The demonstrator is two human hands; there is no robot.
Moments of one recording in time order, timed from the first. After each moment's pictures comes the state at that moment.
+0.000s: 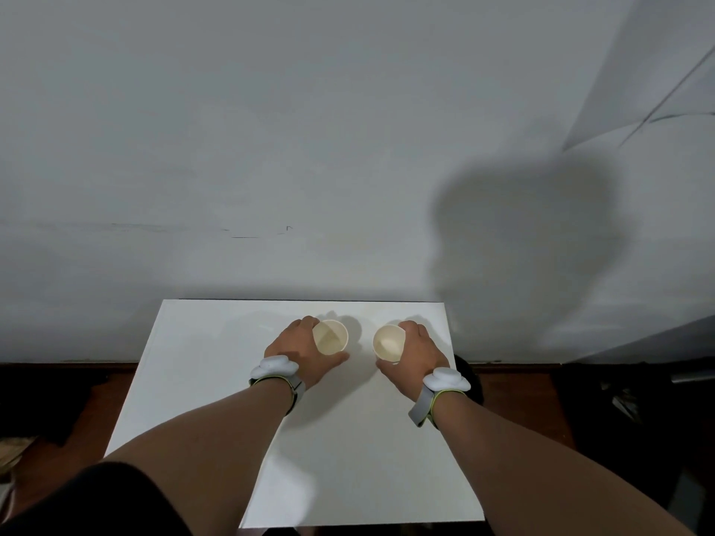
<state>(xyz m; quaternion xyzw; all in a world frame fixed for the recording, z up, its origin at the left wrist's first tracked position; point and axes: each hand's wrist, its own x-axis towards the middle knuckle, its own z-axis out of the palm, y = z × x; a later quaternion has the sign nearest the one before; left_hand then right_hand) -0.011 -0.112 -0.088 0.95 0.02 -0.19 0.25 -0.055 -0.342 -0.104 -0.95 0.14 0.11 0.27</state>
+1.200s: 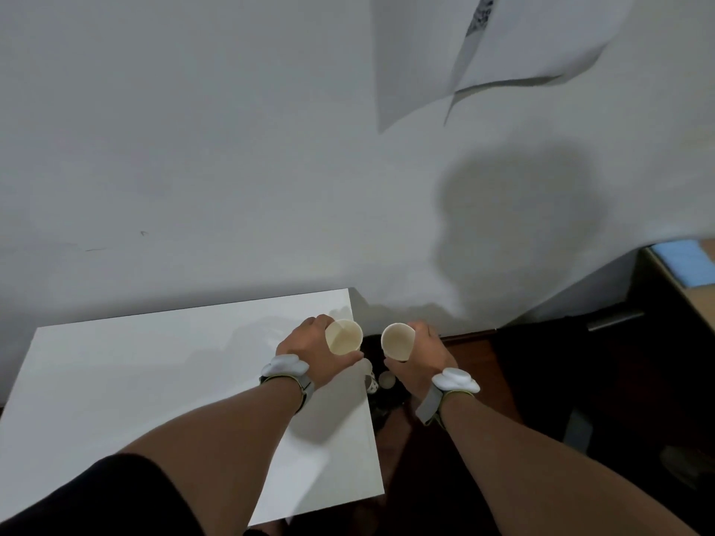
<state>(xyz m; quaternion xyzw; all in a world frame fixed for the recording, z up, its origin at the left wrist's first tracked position) -0.055 -0.316 -0.087 0.95 -0.09 -0.17 0.25 -0.134 -0.537 -0.091 -0.93 0.22 0.10 0.29</state>
